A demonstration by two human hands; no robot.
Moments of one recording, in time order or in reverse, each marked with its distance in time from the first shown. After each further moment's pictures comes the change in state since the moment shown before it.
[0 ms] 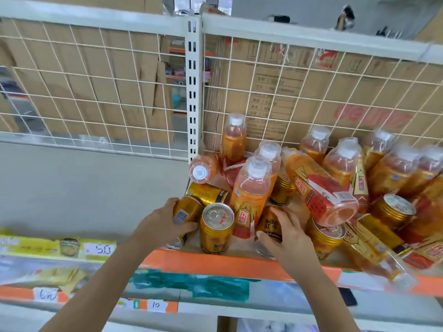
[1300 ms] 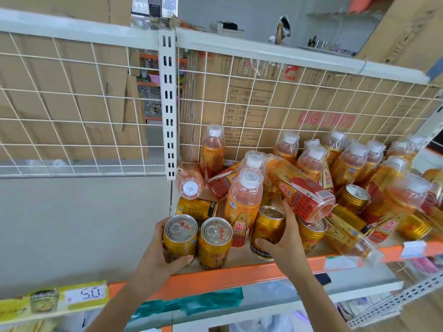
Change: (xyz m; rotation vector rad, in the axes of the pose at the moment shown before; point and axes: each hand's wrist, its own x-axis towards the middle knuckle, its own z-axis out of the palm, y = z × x) left_hand -0.006 -0.027 0.017 -0.749 -0.118 0.361; right_hand -0.004 -0.013 0.013 0.384 0.255 0.261
